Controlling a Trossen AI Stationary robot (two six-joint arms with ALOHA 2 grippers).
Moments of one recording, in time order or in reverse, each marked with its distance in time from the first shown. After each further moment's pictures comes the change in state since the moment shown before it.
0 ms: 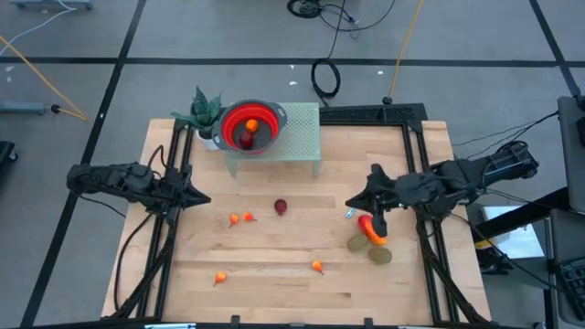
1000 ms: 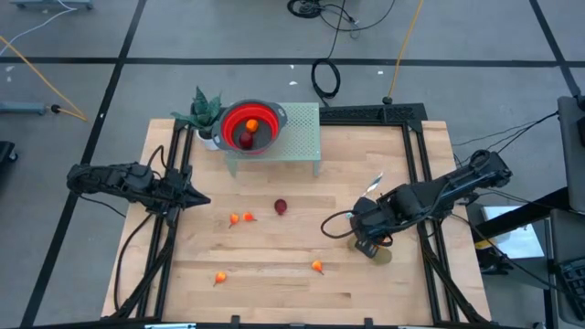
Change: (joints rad) left arm 0.000 0.000 0.000 0.000 0.017 0.009; right arm 0.057 0.393 0.232 -0.745 -0.318 0.642
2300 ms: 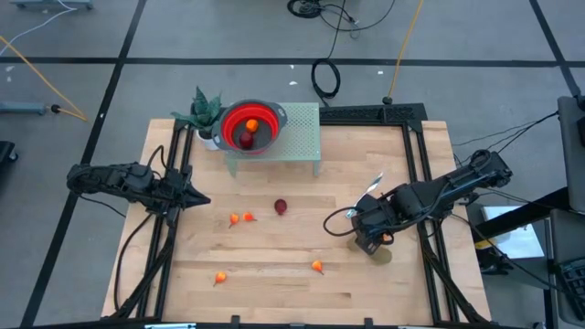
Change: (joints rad) left arm 0.000 0.000 0.000 0.000 0.000 -0.004; right arm 0.000 -0.006 -0.002 -0.040 0.005 0.071
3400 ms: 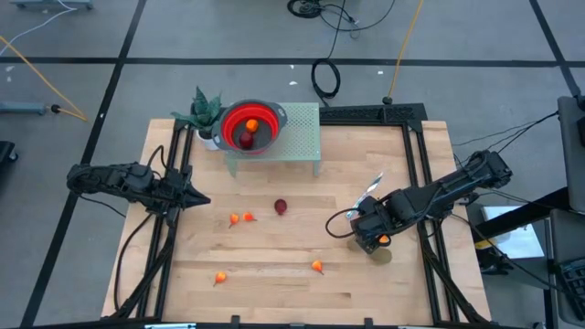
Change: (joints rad) left arm 0.000 0.000 0.000 0.000 0.000 0.001; right arm 0.000 0.000 -0.142 0.030 -0.001 0.075
